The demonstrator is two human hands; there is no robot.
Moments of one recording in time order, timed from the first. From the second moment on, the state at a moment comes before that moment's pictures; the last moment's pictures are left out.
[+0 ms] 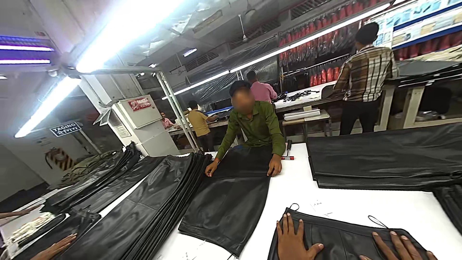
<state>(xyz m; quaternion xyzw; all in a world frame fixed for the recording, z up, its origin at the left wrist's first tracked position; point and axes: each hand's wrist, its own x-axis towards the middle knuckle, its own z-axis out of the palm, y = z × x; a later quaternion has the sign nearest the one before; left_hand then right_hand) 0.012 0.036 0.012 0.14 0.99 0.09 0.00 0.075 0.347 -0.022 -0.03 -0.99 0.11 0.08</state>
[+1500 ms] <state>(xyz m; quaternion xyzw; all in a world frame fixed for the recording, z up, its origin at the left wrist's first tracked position) 0.011 0.042 0.019 0.13 0.99 0.04 0.03 0.072 0.342 -0.030 -0.05 -0.98 0.07 0.16</state>
